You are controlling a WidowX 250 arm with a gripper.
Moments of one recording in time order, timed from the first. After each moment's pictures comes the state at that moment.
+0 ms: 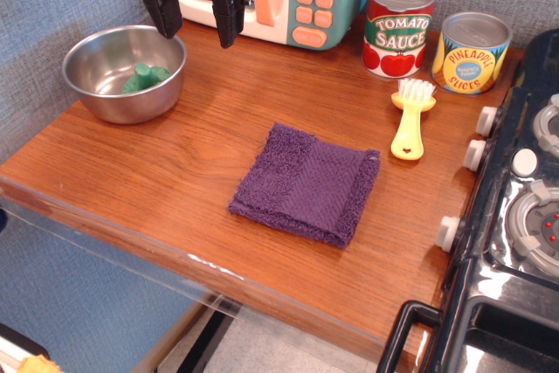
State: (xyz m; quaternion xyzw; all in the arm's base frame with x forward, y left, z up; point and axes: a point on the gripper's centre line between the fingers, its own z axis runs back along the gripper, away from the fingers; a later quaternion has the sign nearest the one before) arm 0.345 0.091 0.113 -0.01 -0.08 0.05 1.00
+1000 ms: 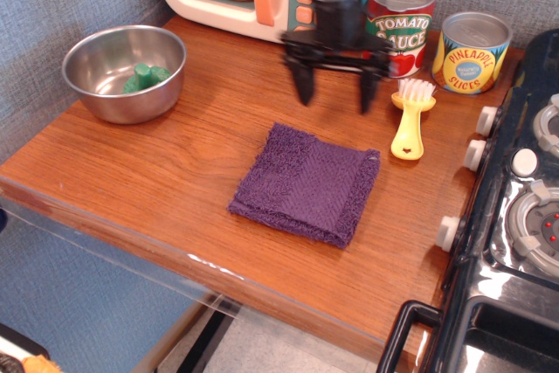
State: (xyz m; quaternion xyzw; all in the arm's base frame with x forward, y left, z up) arm 0.400 -0.037 0.037 -0.05 -0.03 0.03 1.00
